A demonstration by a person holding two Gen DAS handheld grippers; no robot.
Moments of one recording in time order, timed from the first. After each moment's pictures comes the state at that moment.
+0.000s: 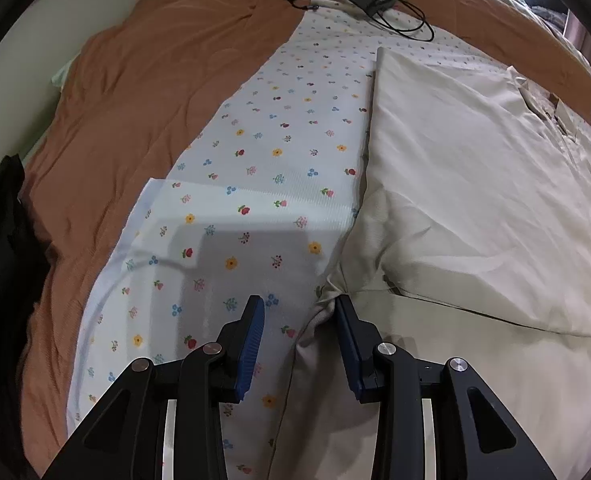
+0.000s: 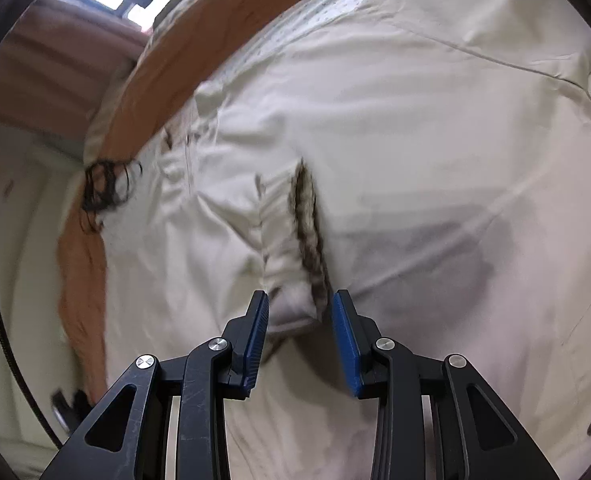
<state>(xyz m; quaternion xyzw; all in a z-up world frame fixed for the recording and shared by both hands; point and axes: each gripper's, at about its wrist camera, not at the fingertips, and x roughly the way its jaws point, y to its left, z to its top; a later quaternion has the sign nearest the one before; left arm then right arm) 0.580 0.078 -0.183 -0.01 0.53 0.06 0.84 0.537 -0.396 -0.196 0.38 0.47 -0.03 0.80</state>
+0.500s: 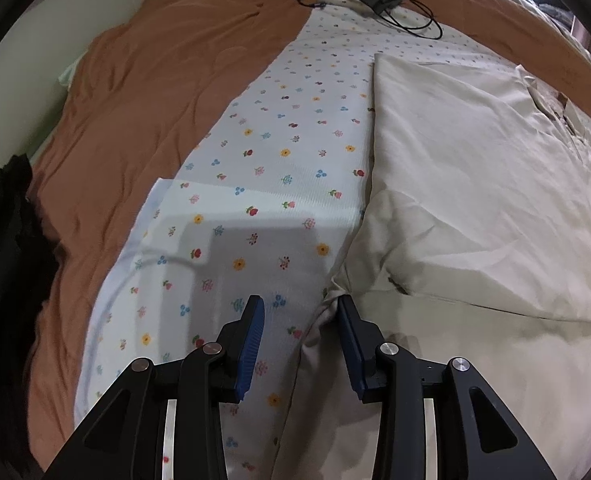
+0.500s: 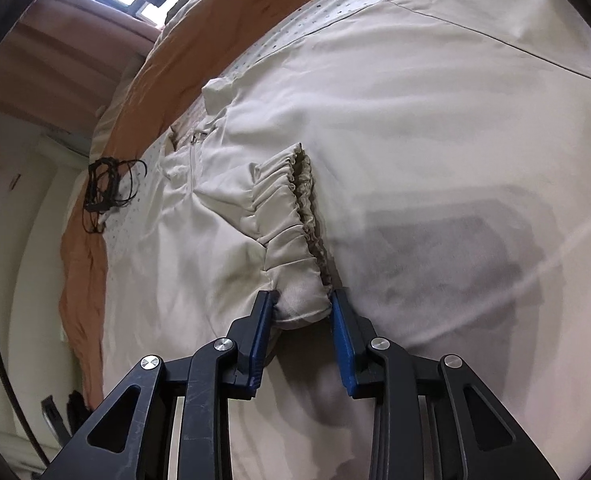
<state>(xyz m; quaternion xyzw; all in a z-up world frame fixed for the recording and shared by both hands) 0.580 0.075 -0.180 0.01 0.54 0.08 0.84 0.566 -0.399 -0.216 0.38 0.44 -0.01 0.81</state>
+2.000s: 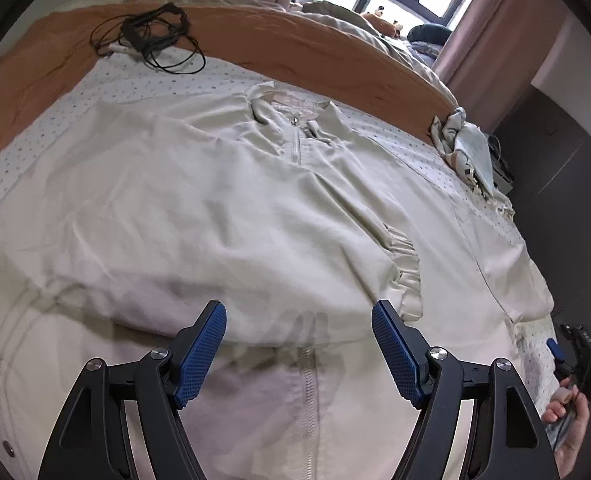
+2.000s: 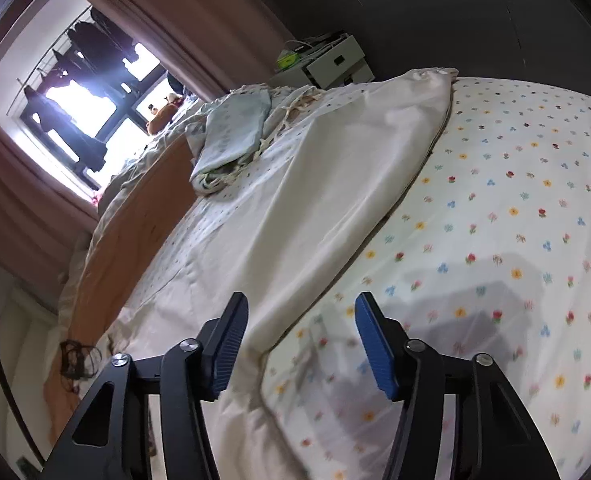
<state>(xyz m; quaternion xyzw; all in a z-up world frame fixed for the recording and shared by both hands) 0.548 -0.189 -0.134 -0.13 0.45 -0.15 0.87 0.408 -0.676 -0.169 0.42 0.24 -0.21 0.85</state>
